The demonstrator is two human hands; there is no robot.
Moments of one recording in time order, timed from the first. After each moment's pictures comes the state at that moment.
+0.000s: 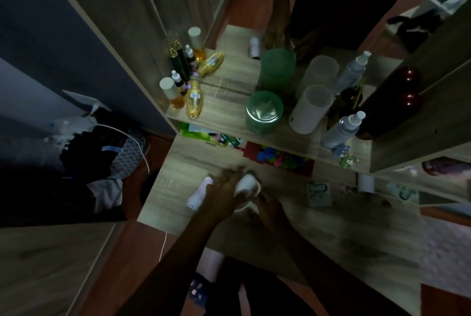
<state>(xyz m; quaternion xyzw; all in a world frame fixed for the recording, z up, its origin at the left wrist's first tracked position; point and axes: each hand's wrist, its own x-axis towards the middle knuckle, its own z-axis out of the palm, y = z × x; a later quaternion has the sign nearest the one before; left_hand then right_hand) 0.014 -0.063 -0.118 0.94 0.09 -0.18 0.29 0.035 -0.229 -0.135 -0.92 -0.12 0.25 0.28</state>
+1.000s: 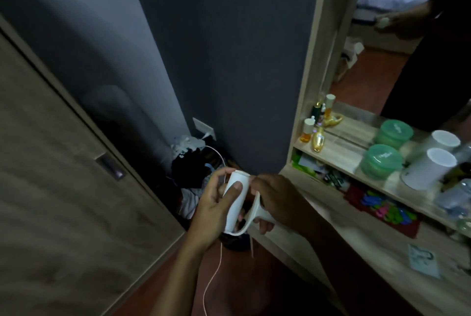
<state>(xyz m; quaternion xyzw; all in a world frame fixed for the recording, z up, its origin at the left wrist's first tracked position) -0.251 0.080 0.116 0.65 0.23 0.22 0.69 -0.123 -0.024 0.117 -0.69 -0.62 -0.07 0.37</state>
